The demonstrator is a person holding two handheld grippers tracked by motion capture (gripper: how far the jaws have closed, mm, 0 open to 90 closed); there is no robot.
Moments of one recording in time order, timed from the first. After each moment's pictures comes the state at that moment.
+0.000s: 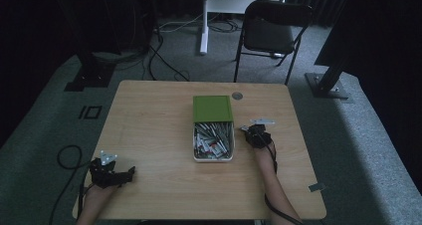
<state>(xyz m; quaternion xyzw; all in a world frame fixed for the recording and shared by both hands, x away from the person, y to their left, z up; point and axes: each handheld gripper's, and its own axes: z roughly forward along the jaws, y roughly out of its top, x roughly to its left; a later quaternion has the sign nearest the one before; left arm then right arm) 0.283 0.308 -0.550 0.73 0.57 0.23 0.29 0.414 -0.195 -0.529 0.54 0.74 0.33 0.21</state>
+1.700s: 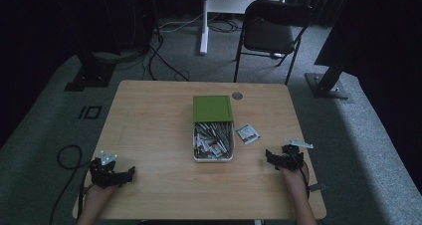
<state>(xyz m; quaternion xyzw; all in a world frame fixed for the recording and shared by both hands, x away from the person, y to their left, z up) 0.283 0.308 -0.550 0.73 0.57 0.23 0.29 0.338 -0.287 -0.535 0.61 0.68 0.34 0.22</state>
